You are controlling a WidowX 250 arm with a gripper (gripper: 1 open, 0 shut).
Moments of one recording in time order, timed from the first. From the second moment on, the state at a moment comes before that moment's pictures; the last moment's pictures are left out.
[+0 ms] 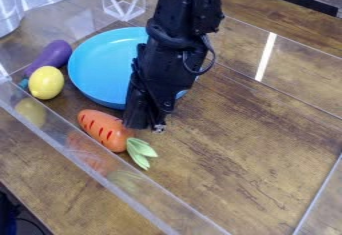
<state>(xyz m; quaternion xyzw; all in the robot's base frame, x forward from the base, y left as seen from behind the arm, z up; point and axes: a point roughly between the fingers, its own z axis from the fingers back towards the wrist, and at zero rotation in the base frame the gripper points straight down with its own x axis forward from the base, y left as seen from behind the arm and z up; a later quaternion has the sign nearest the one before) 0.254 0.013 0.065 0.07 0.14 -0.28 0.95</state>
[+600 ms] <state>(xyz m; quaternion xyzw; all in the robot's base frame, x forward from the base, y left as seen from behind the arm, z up) 0.255 0.016 0.069 0.07 0.15 -0.29 0.94</state>
